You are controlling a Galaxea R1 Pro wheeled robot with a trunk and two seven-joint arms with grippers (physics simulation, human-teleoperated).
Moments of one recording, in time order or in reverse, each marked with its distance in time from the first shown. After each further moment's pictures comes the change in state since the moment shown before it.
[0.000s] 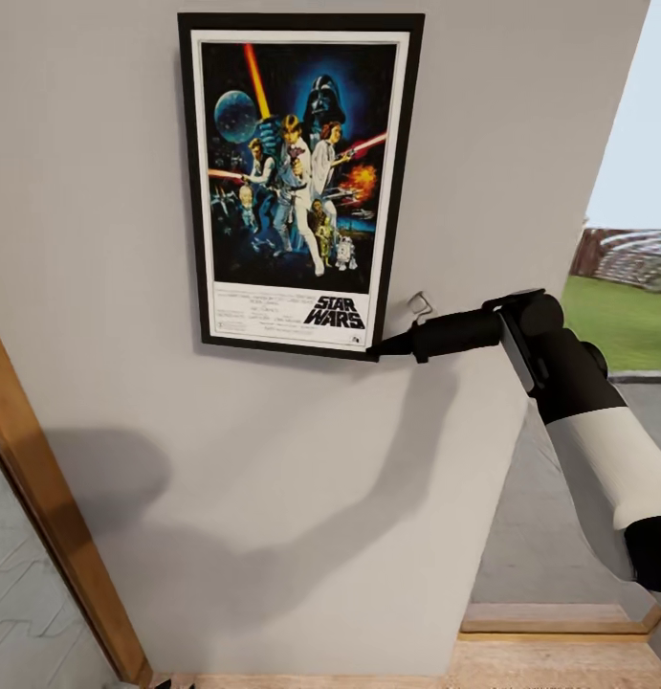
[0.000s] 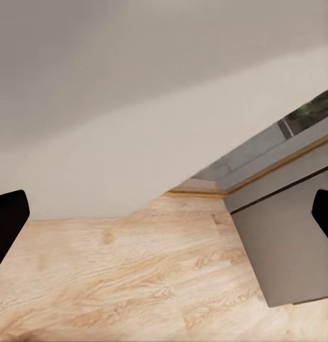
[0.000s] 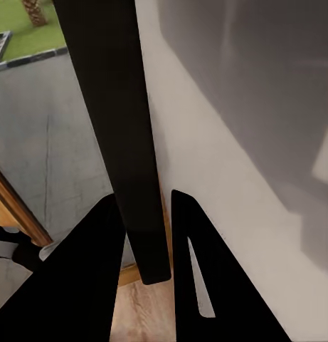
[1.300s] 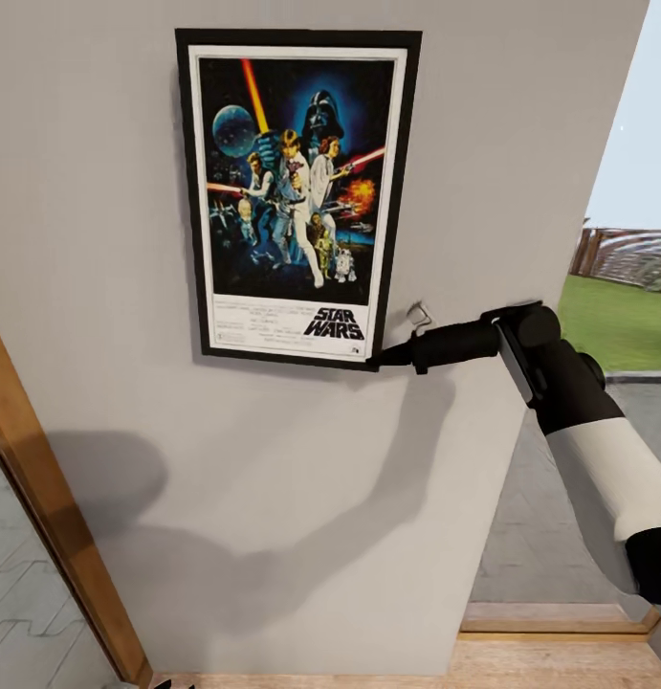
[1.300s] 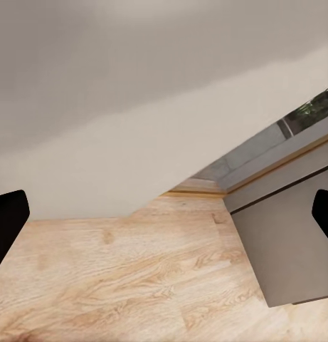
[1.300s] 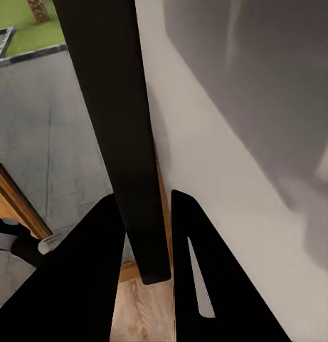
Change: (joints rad) left arm 0.000 0.000 0.000 0.000 0.000 0.000 0.000; right arm 0.038 -0.004 0.003 -0.011 -0.002 -0.035 0.002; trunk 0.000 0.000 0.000
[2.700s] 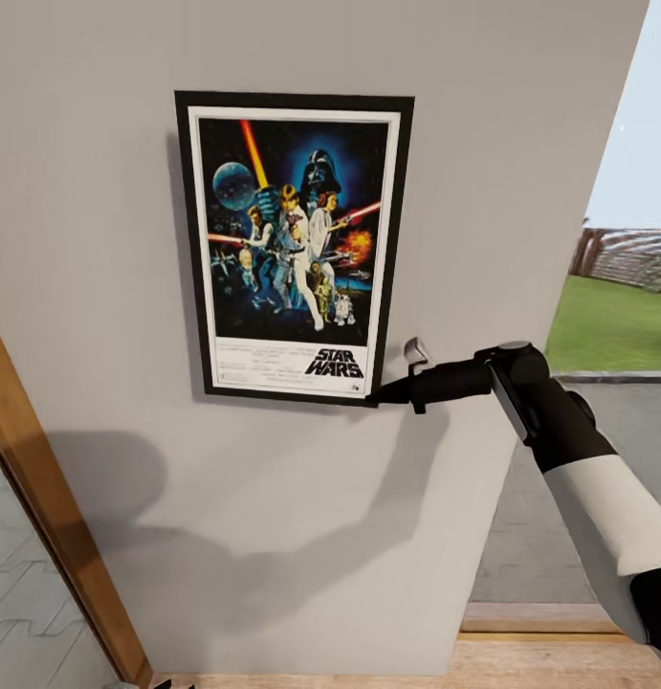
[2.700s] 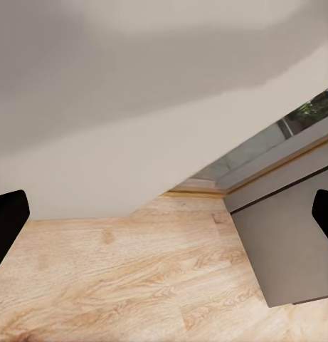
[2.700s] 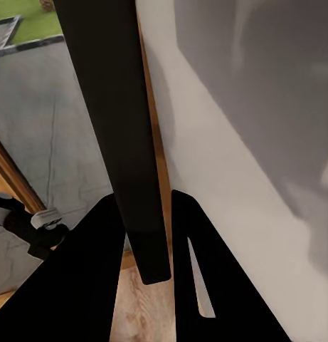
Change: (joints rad) left arm 0.000 0.000 0.000 0.000 0.000 0.000 0.000; right arm 0.132 -0.005 0.000 0.001 0.006 -0.144 0.000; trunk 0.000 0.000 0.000
